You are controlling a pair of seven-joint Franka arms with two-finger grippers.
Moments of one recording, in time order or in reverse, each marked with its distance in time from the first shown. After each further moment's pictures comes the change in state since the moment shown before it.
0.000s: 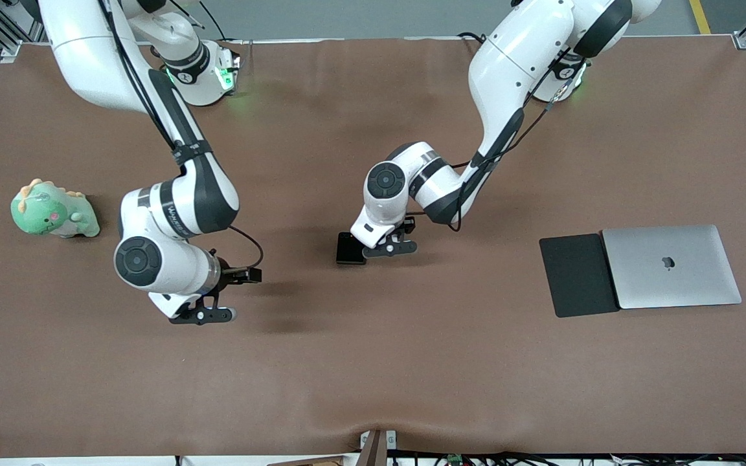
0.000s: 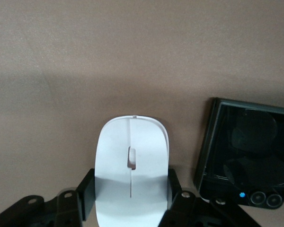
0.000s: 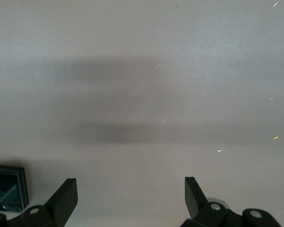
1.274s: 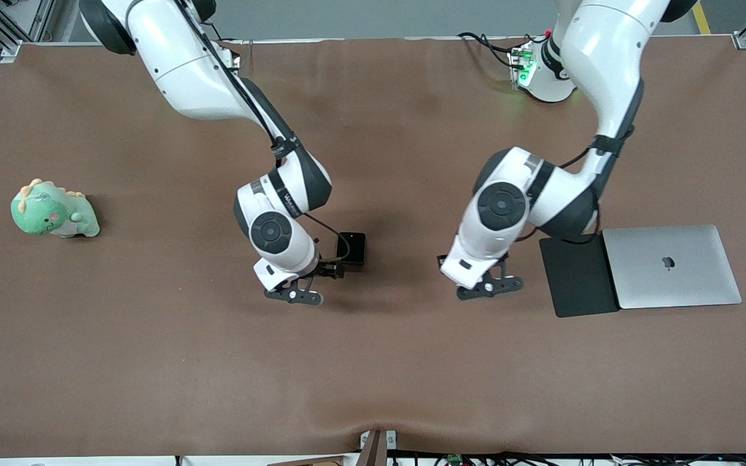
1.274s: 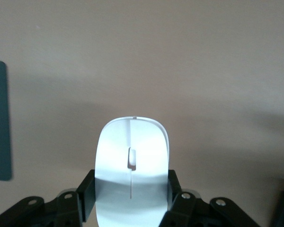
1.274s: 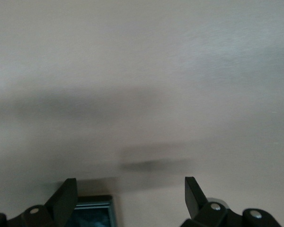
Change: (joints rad) left arm 0.309 -0.247 0.008 -0.024 0.003 -0.213 0.278; right arm 0.251 0.146 0.000 0.001 -0.005 0.276 0.378
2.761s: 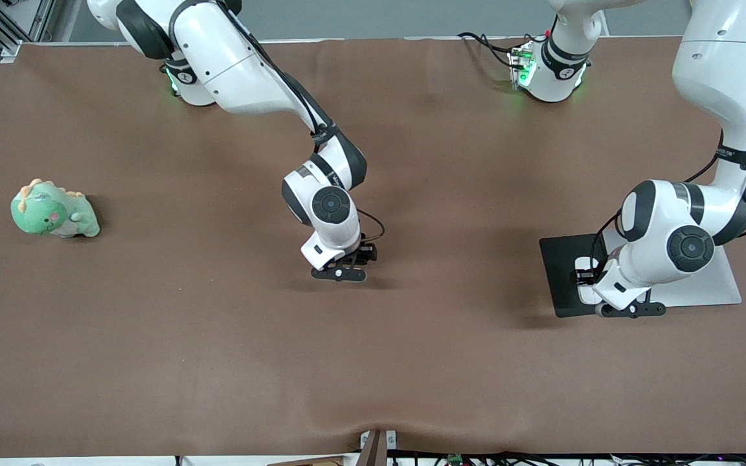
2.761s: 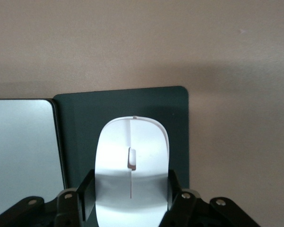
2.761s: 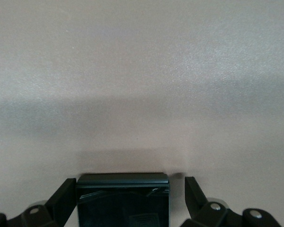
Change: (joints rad) left arm 0.445 -0.044 -0.001 -0.277 0.002 0.187 0.513; right arm 0.134 0.071 -0.010 0.003 -0.095 0.077 0.103
